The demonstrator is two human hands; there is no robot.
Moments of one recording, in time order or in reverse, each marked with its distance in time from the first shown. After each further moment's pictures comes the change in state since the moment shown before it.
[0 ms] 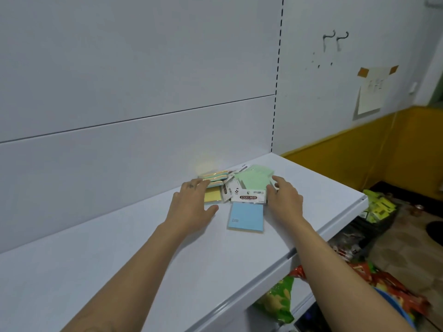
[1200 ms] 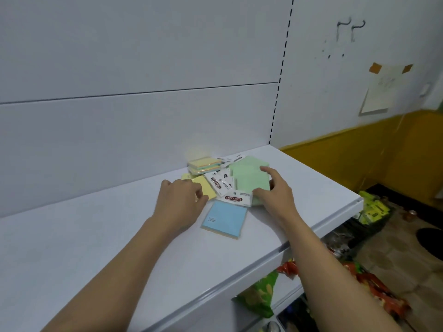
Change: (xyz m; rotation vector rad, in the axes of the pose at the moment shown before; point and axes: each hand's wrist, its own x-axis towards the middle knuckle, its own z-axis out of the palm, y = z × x) left_hand -0.002 0.012 0.022 0.117 0.117 -0.051; right_hand 0.004 0.014 -0.007 0.375 -0.143 -0.056
